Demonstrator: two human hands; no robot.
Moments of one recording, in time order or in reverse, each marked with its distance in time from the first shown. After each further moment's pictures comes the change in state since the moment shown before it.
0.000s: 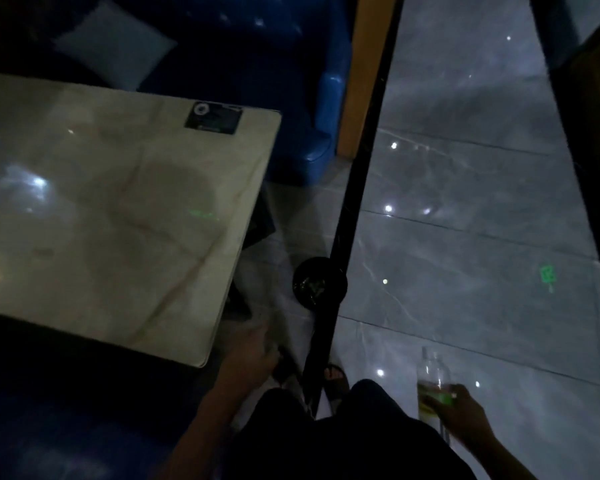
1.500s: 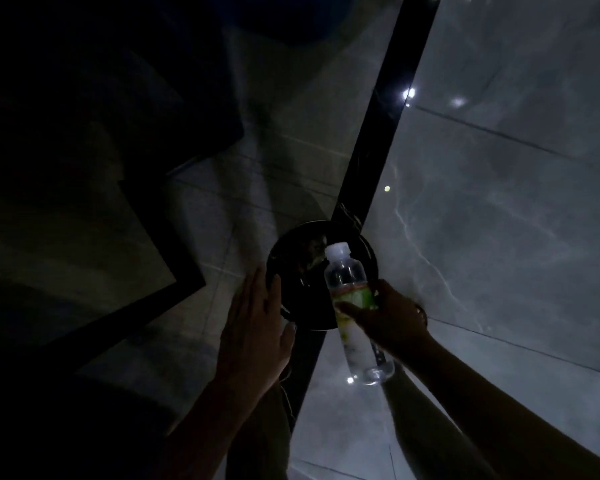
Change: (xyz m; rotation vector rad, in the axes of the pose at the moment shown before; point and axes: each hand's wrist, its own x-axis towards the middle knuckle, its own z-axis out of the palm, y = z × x) left_hand 0.387 -0.097 0.215 0.342 0.038 0.047; right_hand 0.356 -0.249 0.219 -0.179 -0.257 -0.292
